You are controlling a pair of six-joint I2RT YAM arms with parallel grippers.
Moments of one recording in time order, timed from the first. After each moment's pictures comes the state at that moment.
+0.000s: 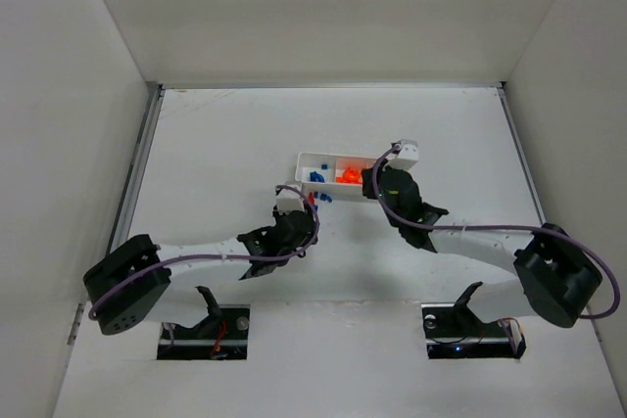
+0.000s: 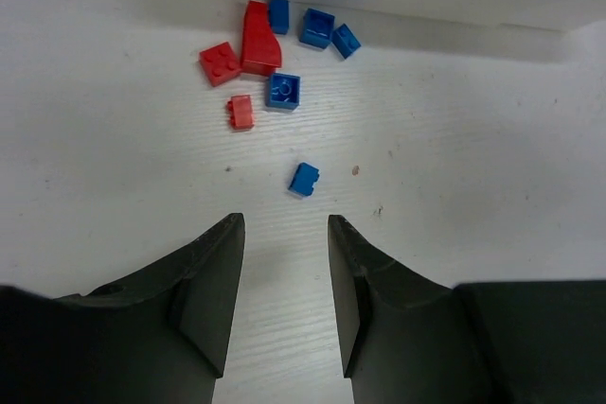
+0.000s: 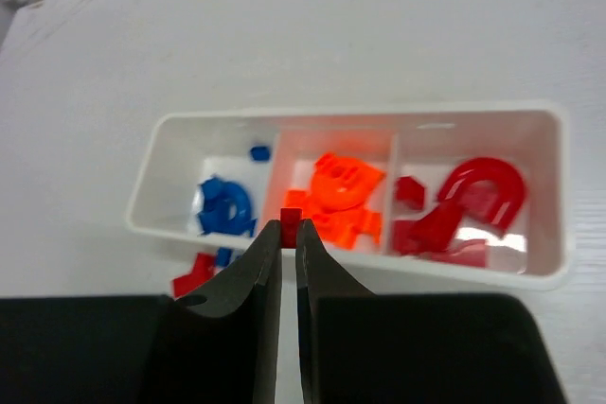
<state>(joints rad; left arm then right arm) -1.00 1.26 0.46 0.13 -0.54 -0.75 0.79 1.35 0.63 0.42 0.54 0.56</state>
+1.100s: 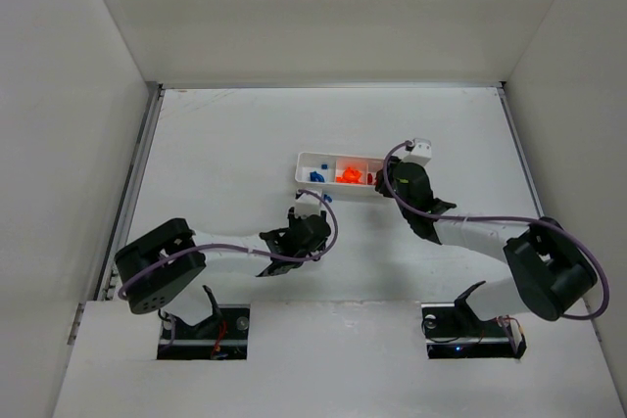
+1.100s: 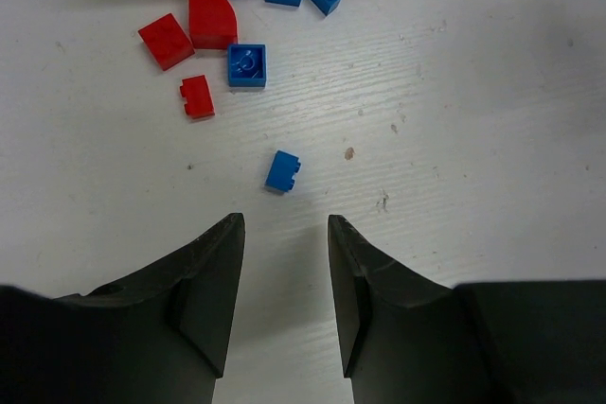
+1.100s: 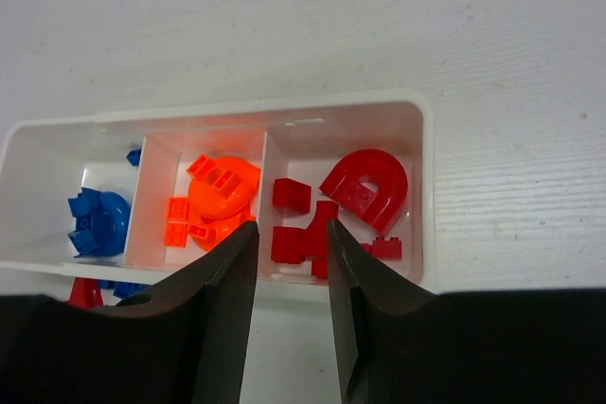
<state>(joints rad) -1.07 1.47 0.54 0.17 -0.57 -0.67 0.58 1.39 0.59 0.39 0.44 0.53</state>
